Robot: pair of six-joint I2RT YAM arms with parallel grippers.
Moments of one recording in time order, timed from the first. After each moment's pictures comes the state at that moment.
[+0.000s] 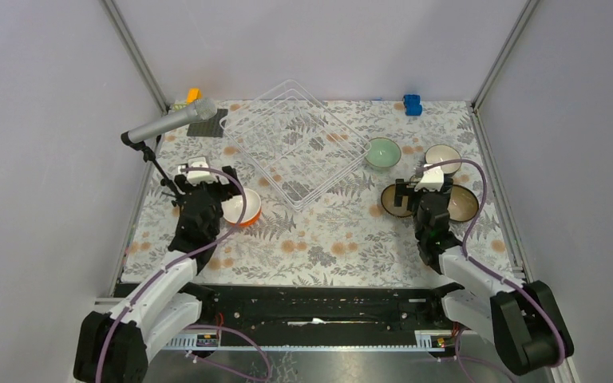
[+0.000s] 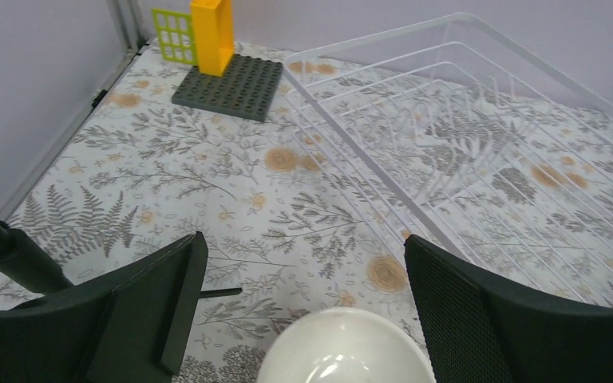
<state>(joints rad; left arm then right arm) -0.33 0.84 0.37 0.41 -0.41 -0.16 0.31 1.02 0.27 0.56 0.41 -0.05</state>
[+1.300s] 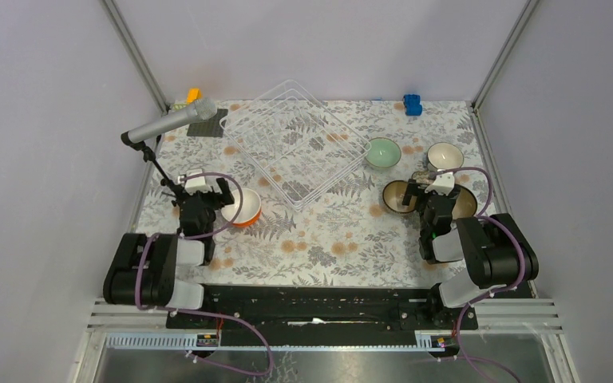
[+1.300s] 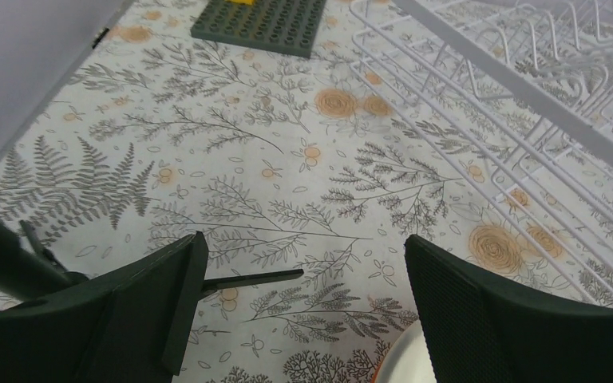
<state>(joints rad) -0.03 1.36 0.18 1.08 -0.14 -0.11 0.10 1.55 0.19 1.16 0.29 0.03</state>
